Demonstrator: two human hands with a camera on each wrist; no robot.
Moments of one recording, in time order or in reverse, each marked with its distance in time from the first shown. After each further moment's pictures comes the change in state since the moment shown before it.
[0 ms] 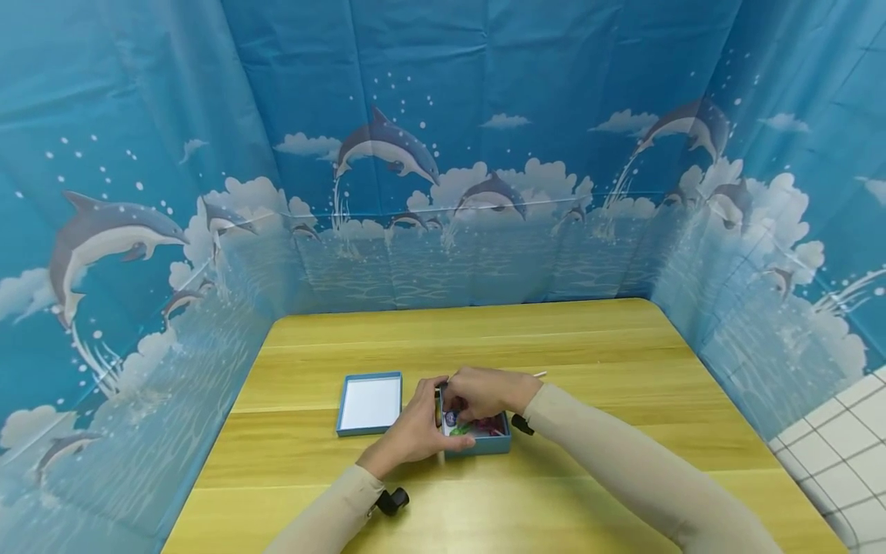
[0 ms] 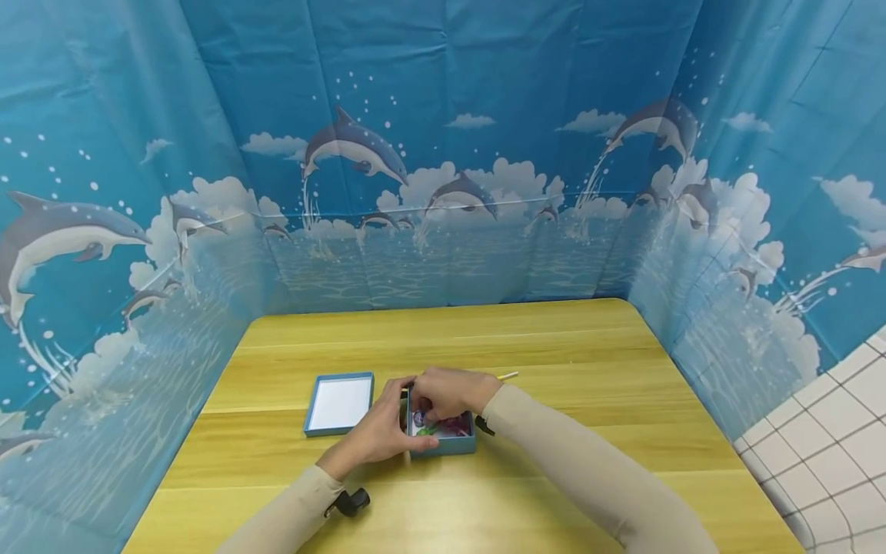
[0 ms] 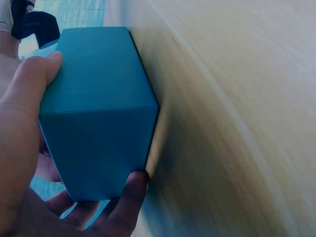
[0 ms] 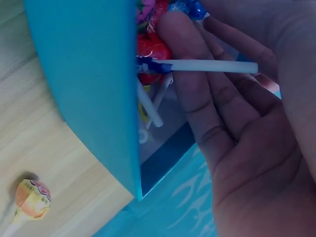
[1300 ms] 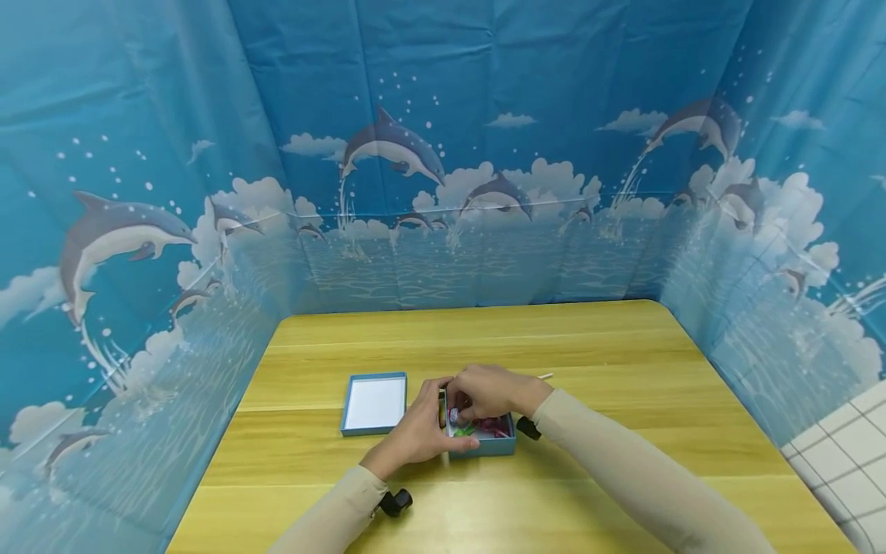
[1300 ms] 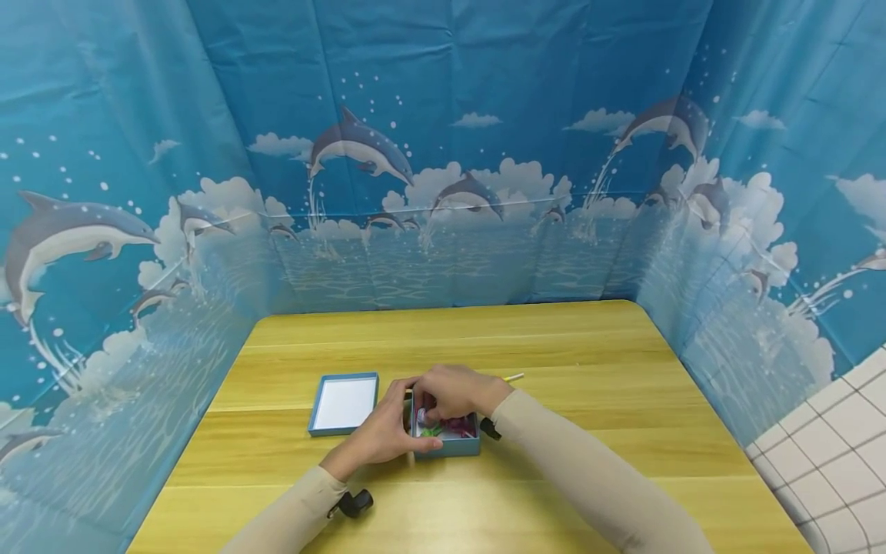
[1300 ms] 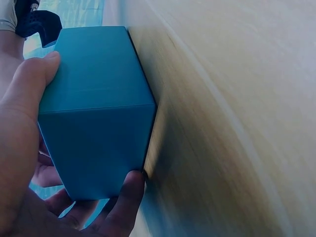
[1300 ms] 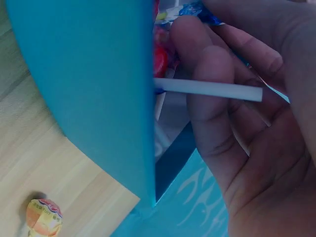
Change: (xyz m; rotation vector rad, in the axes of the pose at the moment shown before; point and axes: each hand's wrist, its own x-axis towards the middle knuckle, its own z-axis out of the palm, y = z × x) left_hand -0.001 -0.001 -0.002 -0.006 0.002 0.019; right_hand -0.001 0.004 0.002 0.034 0.071 0.053
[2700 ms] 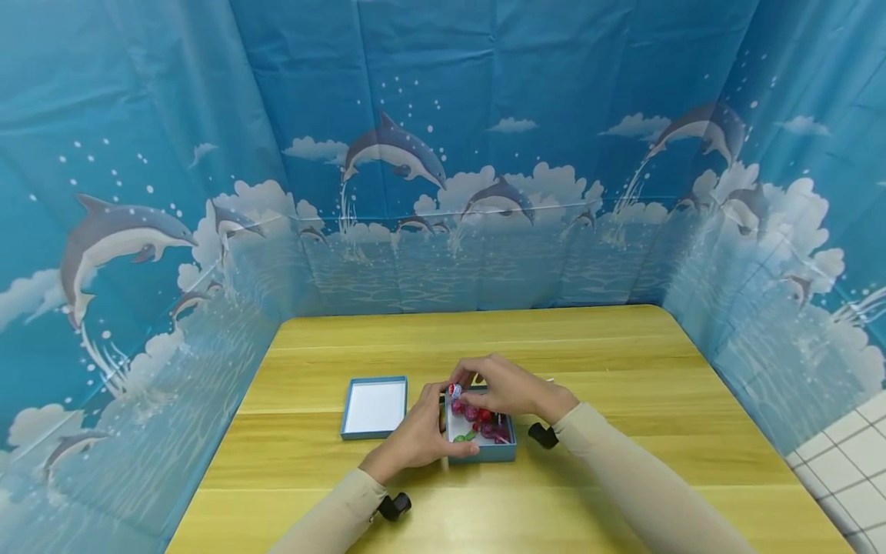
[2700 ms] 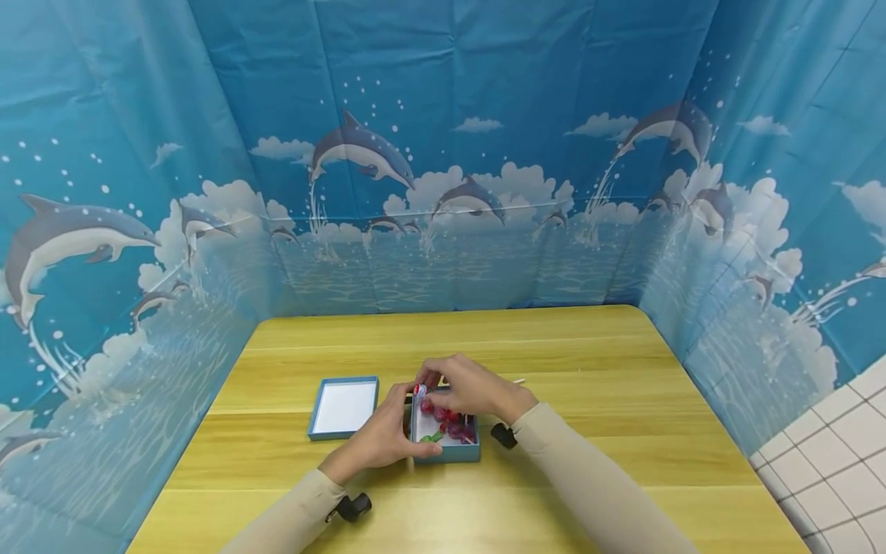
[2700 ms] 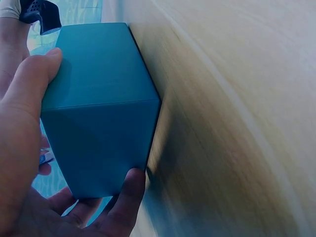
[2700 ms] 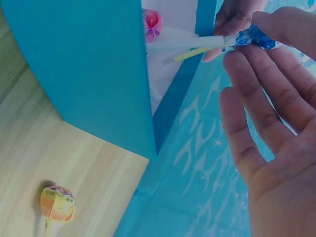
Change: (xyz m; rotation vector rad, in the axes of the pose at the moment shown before) left_hand 0.003 0.004 -0.001 0.023 -0.012 -0.034; right_hand -0.030 0.009 -0.012 0.240 0.299 -0.064
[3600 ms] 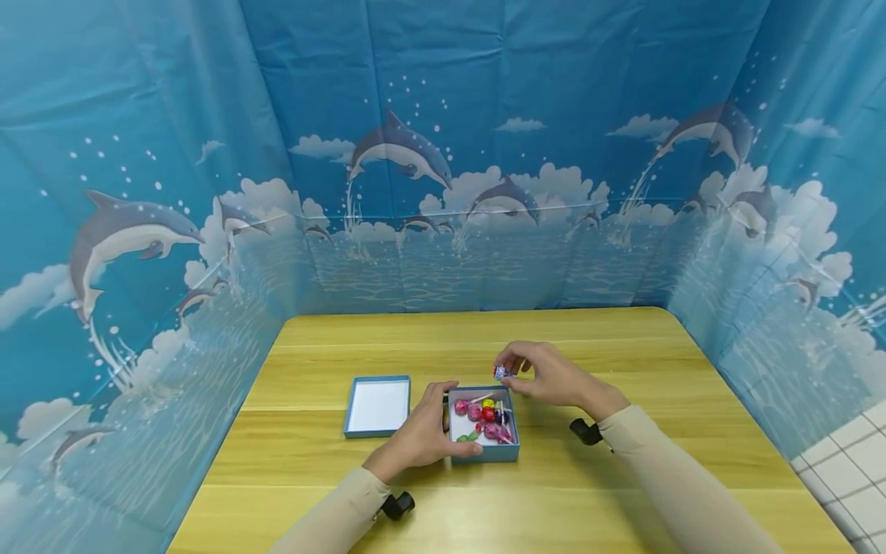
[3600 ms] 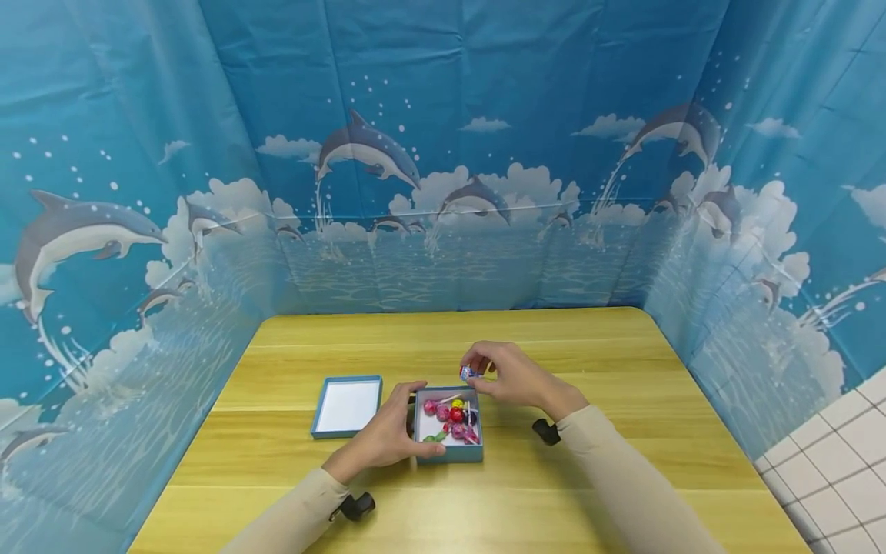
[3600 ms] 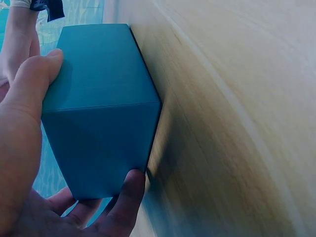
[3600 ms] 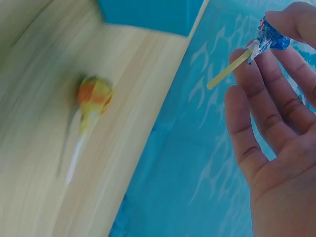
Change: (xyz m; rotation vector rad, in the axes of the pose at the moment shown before) left_hand 0.000 -0.001 0.001 -0.018 0.023 -0.020; right_hand -0.044 0.031 -0.034 -0.074 0.162 0.067
